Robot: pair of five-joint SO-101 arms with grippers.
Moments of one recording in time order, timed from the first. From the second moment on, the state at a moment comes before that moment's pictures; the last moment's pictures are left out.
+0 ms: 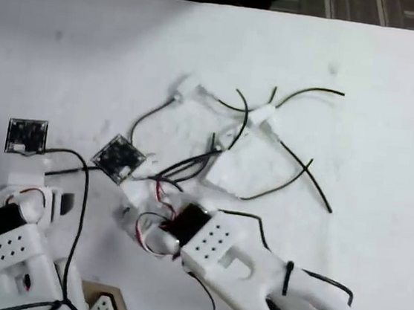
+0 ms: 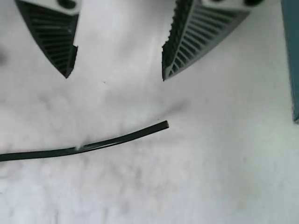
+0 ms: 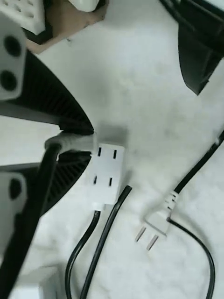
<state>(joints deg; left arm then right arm) -36.8 -62.0 74.2 60.7 -24.8 -56.2 -24.9 46.6 43.6 2.0</state>
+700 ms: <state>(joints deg) -37.2 -62.0 74.6 60.7 -24.8 -55.9 -16.0 44.5 37.7 2.0</state>
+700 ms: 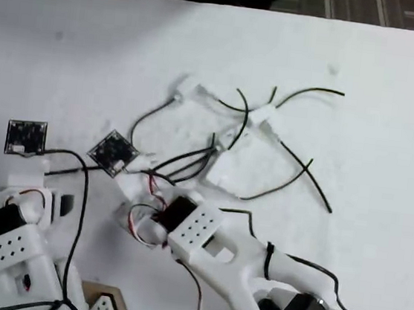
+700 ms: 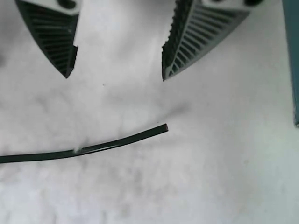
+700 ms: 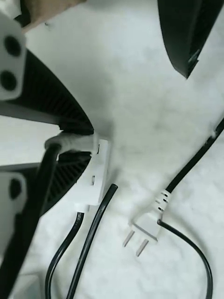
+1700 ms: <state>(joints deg) -37.2 -62.0 75.3 60.7 -24.8 -53.8 -8.3 39.8 44.1 2.0</state>
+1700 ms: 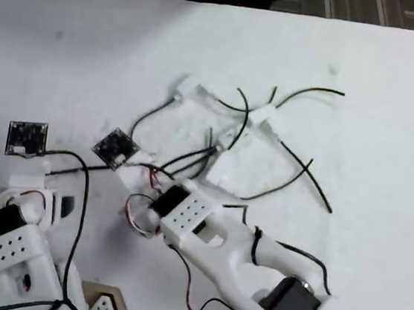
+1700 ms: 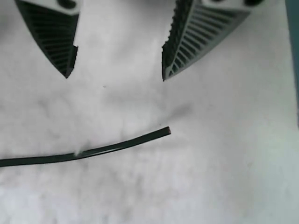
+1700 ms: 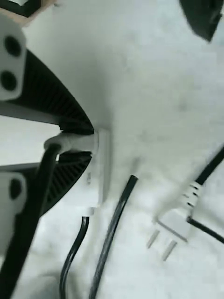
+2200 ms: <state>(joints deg) -37.2 -62.0 75.6 60.7 -24.8 -53.1 -4.3 39.6 43.3 5.5</state>
